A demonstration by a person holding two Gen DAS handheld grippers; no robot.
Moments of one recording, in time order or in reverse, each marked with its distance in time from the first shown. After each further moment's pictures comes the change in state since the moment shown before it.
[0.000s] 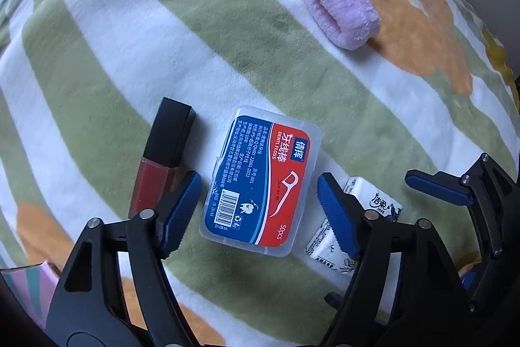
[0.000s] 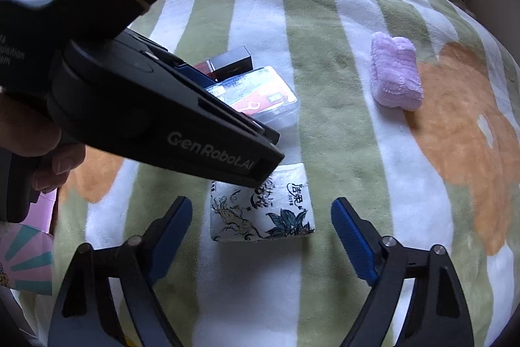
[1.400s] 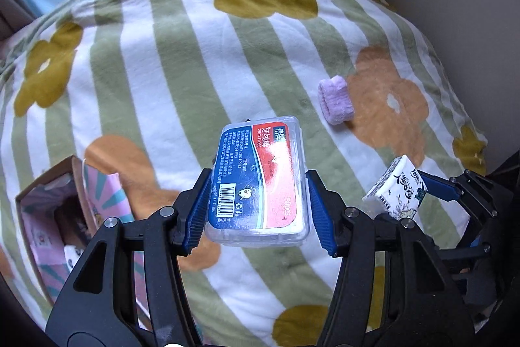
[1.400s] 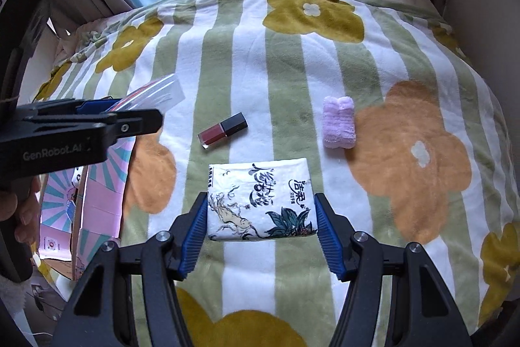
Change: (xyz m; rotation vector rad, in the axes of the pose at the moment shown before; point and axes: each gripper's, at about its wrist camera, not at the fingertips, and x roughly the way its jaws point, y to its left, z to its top) left arm -0.192 0.012 -0.057 -0.348 -0.263 0.056; right arm -0.156 -0.017 0.045 0.055 -0.029 0.003
